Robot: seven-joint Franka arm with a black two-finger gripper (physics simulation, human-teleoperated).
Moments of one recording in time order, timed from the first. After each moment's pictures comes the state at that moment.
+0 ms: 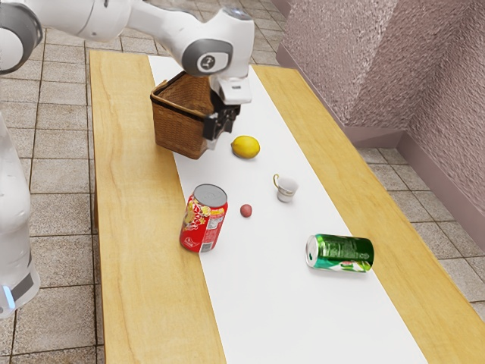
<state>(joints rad) 0.26 -0.19 0.01 -2.13 0.01 2.03 0.99</state>
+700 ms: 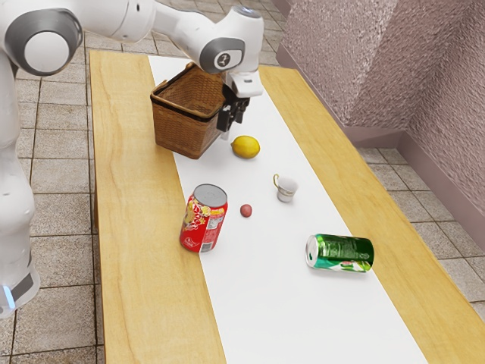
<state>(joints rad) 0.34 -0.01 0.01 -1.96 0.01 2.07 1.03</state>
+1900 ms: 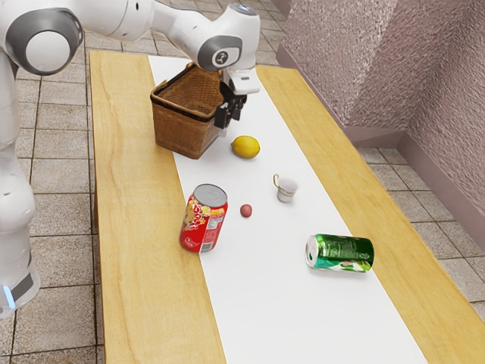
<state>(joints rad) 0.35 -0.01 0.02 -1.95 0.01 2.08 1.05</state>
